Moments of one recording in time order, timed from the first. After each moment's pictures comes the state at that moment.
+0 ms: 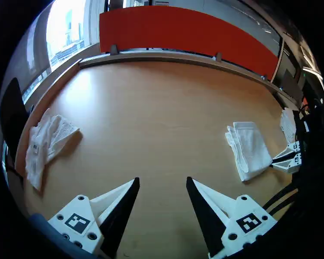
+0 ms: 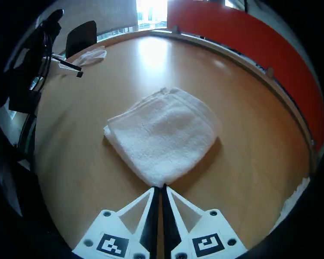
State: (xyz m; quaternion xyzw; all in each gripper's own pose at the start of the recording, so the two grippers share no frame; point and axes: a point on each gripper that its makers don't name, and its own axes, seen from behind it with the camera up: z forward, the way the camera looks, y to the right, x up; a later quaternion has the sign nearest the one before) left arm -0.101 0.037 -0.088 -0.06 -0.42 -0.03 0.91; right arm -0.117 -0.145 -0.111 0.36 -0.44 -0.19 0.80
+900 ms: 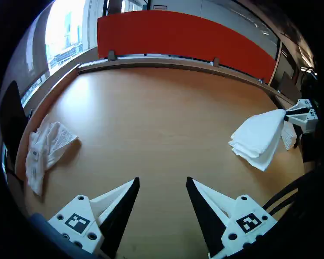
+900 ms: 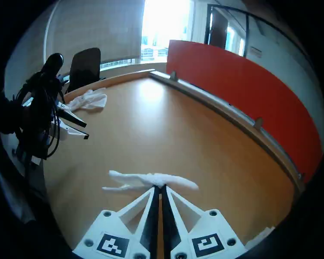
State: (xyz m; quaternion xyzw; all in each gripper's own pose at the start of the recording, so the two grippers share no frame) left arm -0.087 0.042 -0.077 -0.07 -0.40 -0.03 0.91; right arm 0.035 -0.195 -0.029 0.38 -0.31 -0.18 0.85
